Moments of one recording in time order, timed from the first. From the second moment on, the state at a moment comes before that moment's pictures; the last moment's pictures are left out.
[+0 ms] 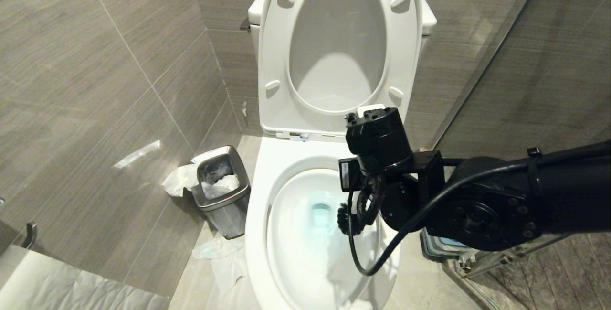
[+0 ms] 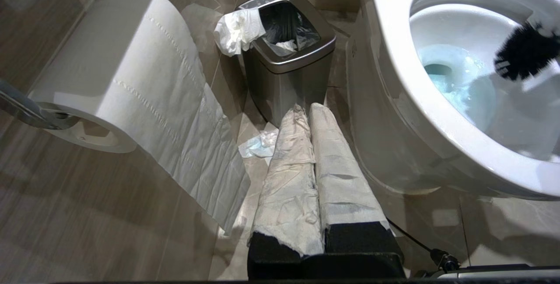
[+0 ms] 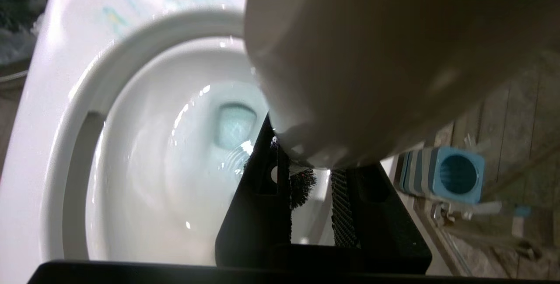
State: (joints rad) left arm -0.01 0.00 0.00 0.01 -0.01 0.01; right arm 0.81 1.95 -1.30 -0.18 -0.75 0.25
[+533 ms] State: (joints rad) left arm -0.01 0.00 0.00 0.01 -0.01 0.01; right arm 0.79 2.09 -1.50 -0.21 -0.75 0.19
